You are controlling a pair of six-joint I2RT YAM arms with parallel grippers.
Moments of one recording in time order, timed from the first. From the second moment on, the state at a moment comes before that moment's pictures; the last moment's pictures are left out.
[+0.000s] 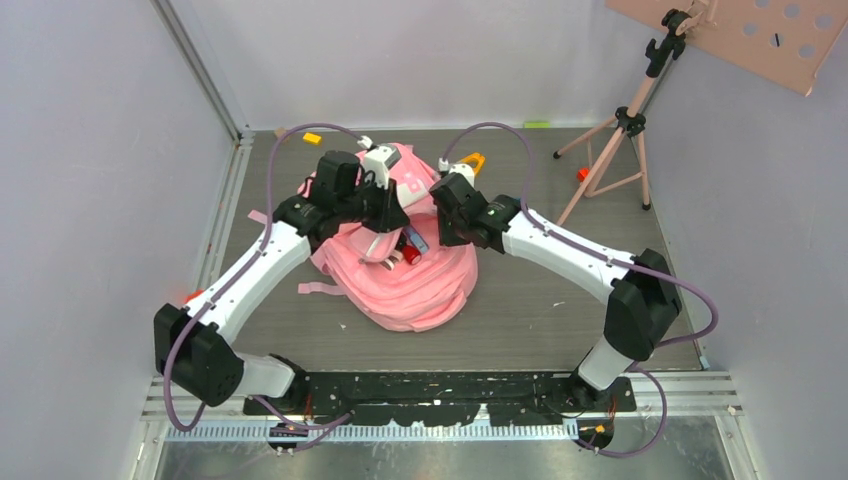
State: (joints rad) left arm -0.49 1.34 1.22 -0.46 0.38 -0.19; right arm 0.80 1.62 1.36 -0.60 0.28 0.55
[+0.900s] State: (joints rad) left arm -0.63 1.12 1.03 -0.41 0.18 -0.17; right arm 0.56 1.63 1.32 -0.50 0.14 0.47
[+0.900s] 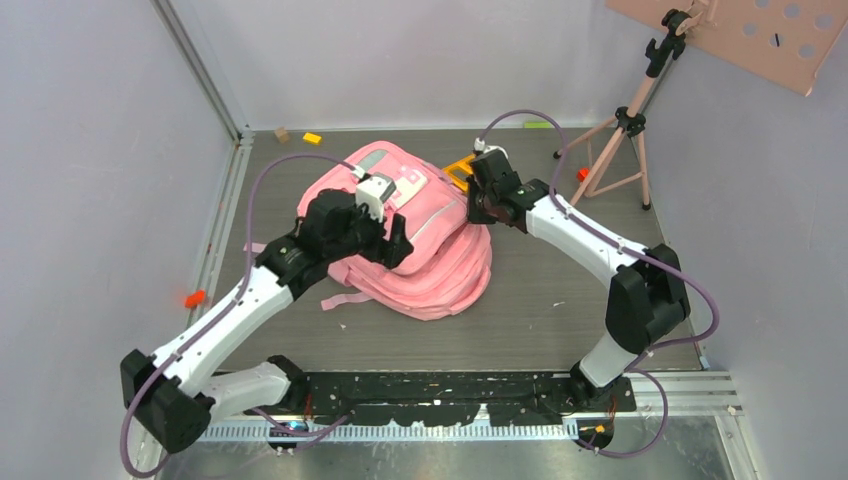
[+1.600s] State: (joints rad) left arm -0.63 0.99 0.71 -0.41 0.01 -0.23; right arm 0.53 1.36 1.25 -0.56 0.22 0.44
